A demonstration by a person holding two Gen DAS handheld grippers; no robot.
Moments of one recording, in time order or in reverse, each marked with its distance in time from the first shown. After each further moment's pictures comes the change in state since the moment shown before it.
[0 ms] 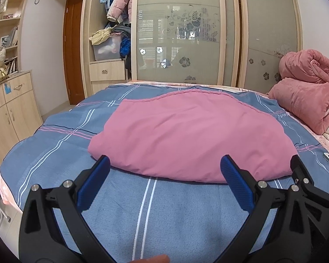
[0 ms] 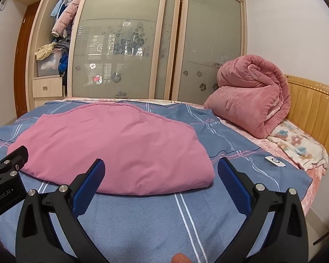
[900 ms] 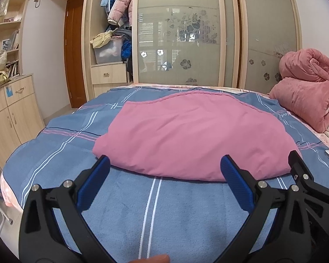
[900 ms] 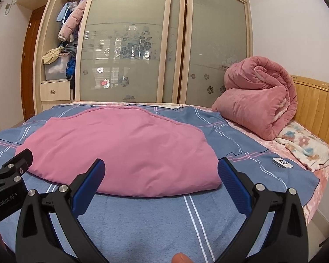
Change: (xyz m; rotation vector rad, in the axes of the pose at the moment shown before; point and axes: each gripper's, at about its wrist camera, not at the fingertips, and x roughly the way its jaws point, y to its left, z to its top) left arm -0.006 0.005 -0.002 0.014 -0.018 0.010; right arm -0.007 0.006 -0.002 0.008 -0.028 0.053
